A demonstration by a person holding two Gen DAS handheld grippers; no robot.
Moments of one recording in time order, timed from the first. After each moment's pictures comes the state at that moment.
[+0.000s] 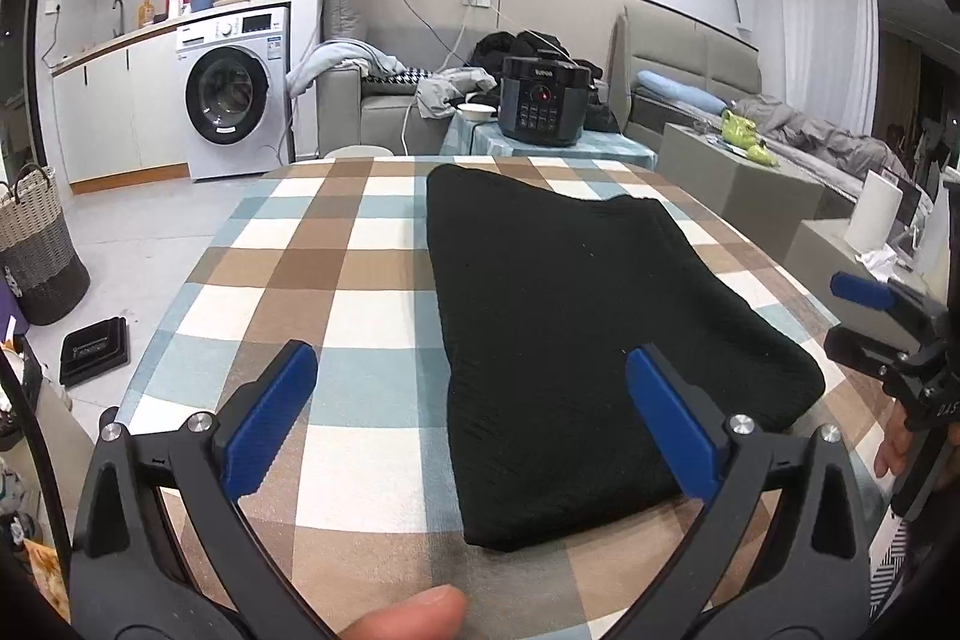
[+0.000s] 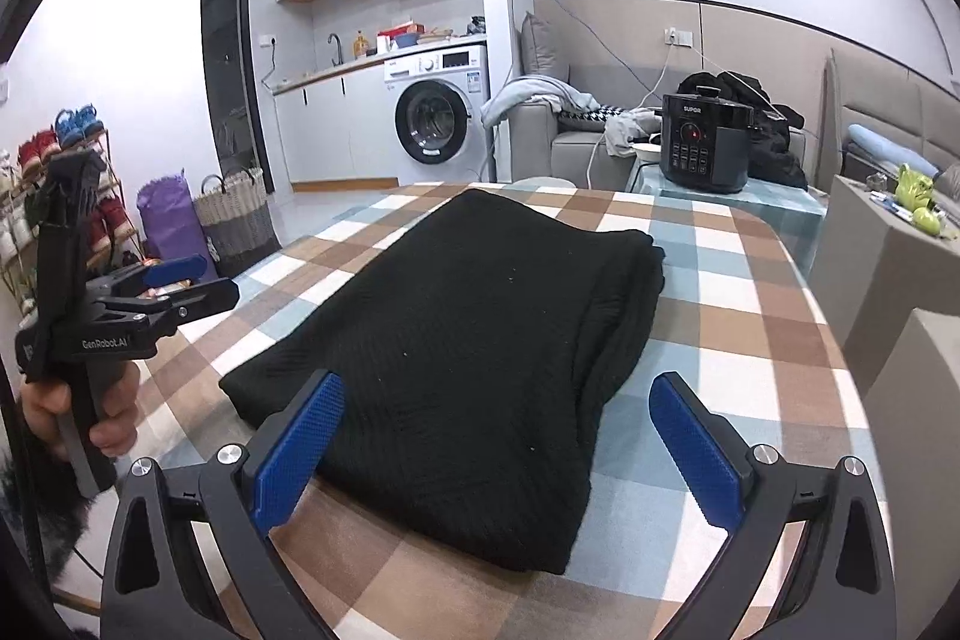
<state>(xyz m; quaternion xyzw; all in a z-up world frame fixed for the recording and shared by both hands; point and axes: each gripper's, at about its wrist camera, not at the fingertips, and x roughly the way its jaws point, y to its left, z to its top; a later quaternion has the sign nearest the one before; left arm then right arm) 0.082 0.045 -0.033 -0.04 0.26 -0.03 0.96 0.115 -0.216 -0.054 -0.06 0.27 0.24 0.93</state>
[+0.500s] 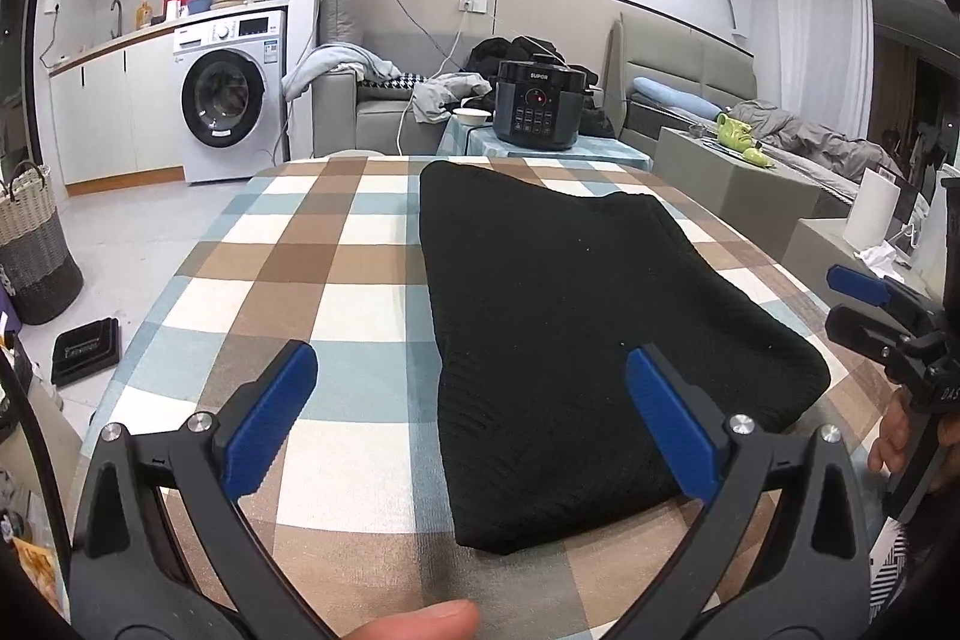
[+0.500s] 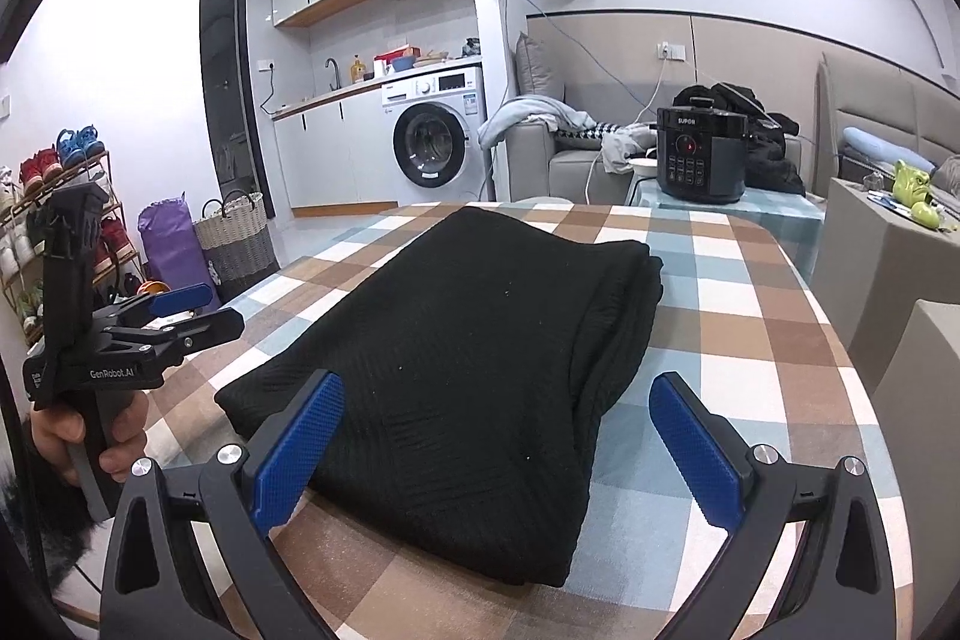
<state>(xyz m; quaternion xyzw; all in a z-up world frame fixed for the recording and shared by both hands) 0.086 0.042 -0.051 -0.04 0.26 -0.03 0.97 0.116 -0.221 -0.062 -0.04 0.24 0.24 0.94</state>
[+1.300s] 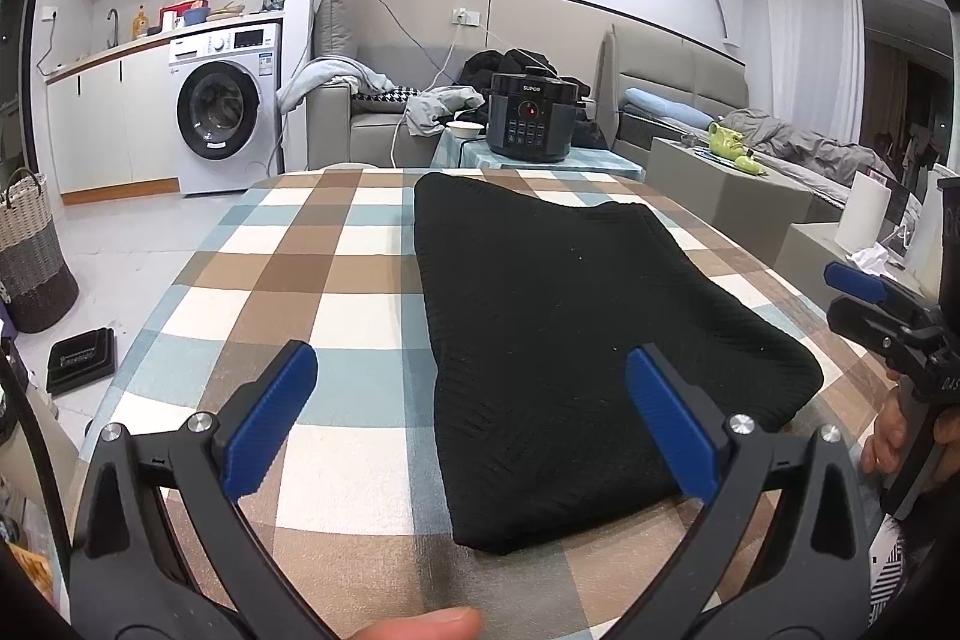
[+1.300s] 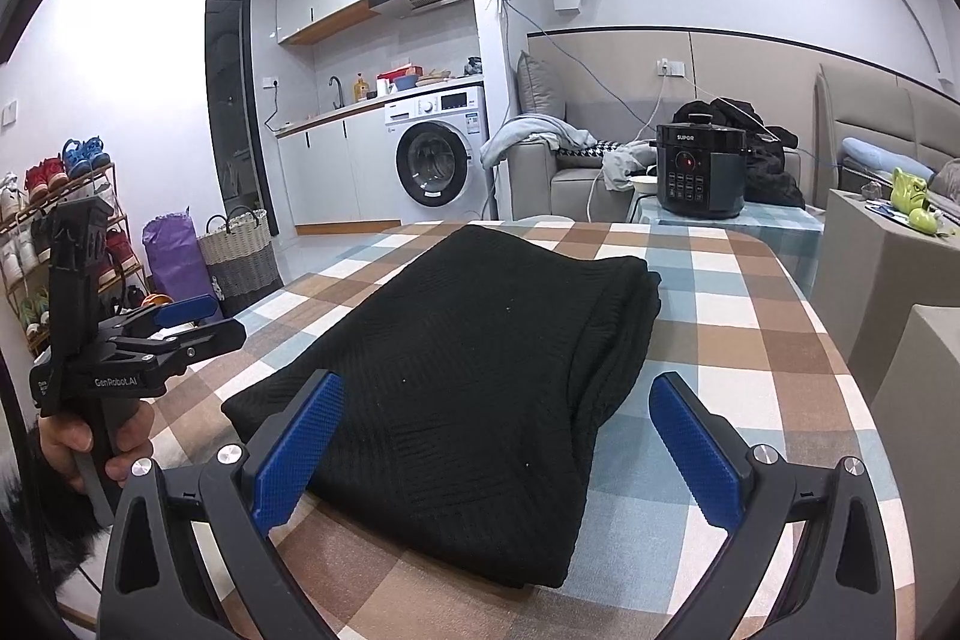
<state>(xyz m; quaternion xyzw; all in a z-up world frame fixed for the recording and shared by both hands) 0.082 0.039 -0.052 -0.04 0.24 -0.04 0.97 0.109 -0.226 -0.061 -0.04 0.22 0.24 0.94</state>
